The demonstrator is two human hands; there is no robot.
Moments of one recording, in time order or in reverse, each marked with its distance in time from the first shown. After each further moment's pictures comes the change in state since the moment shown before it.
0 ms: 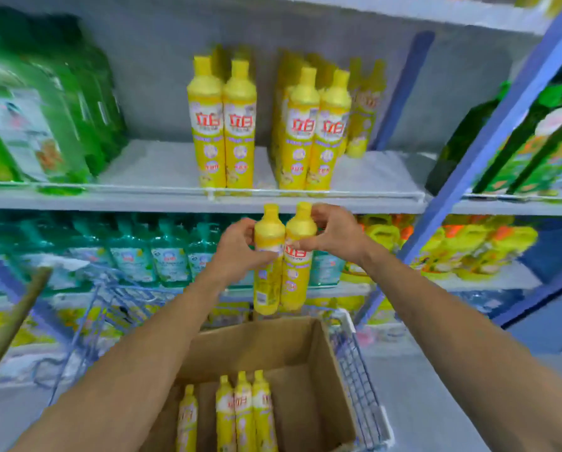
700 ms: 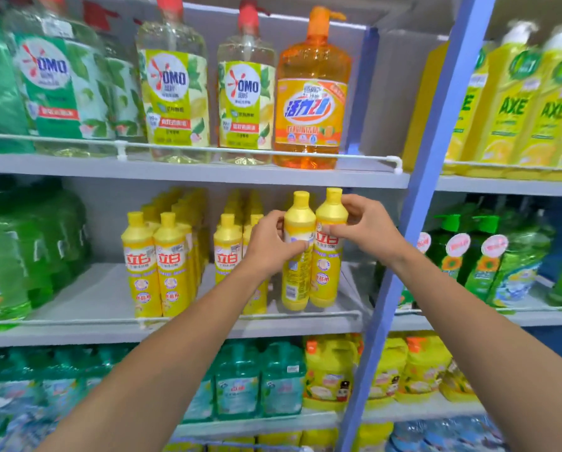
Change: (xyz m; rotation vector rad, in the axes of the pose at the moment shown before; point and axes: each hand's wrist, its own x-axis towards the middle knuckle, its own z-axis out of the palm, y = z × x) left_hand 0.149 0.245 0.112 0.044 0.169 0.378; right_hand 0.050 -0.070 -0.278 0.118 0.268 -0.344
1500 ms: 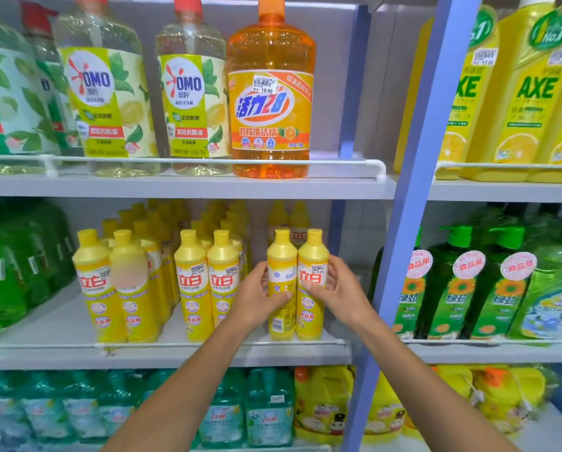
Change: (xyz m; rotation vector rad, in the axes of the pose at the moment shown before) left_hand 0.001 -0.077 0.071 -0.032 -0.064 -0.188; right_hand -0.012 0.143 0.020 0.188 -0.003 0.208
